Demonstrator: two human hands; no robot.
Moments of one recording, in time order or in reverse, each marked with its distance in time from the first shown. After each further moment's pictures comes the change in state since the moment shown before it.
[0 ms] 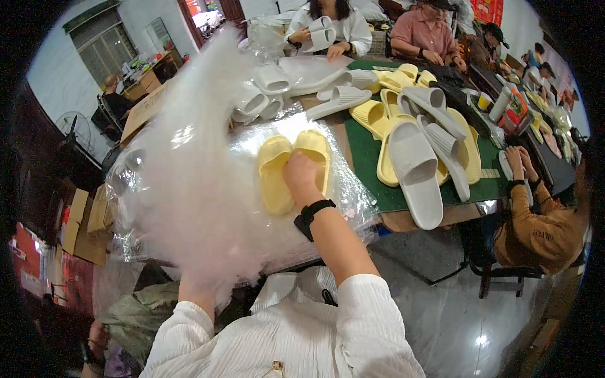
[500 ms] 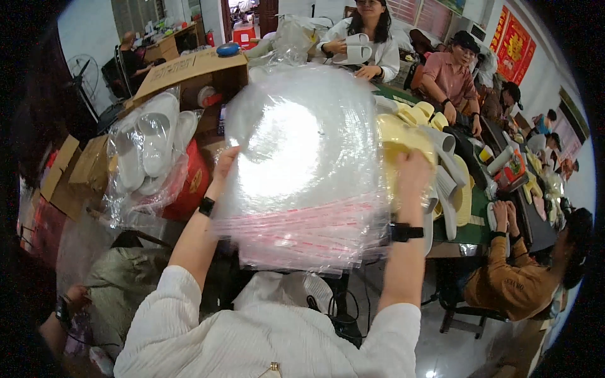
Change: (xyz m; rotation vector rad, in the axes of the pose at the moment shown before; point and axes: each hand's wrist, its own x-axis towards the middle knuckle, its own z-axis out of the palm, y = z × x) left_hand 0.169 0.045 -0.096 0.129 -0.551 0.413; right_hand 0.006 0.145 -0.191 -0.070 0.538 0.084
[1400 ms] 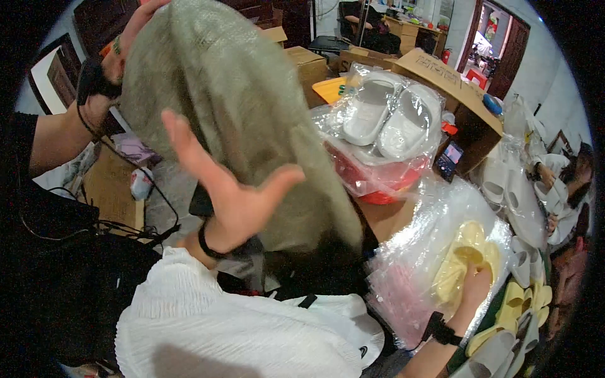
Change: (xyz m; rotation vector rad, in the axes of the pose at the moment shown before) left_hand -0.369 0.094 0.103 2.086 1.535 1.327; right_hand -0.065 -0.132 0.098 0.065 -0.673 -0.419
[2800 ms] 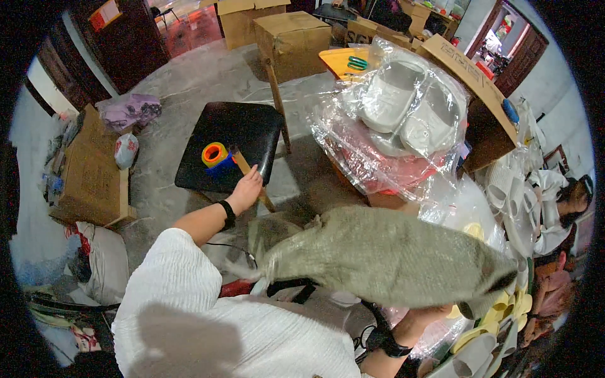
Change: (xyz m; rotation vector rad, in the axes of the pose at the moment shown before) left_hand -0.309 -0.188 0.093 0.618 -1.483 0.589; right_hand -0.129 -0.085 0.021 2.037 -0.109 0.146
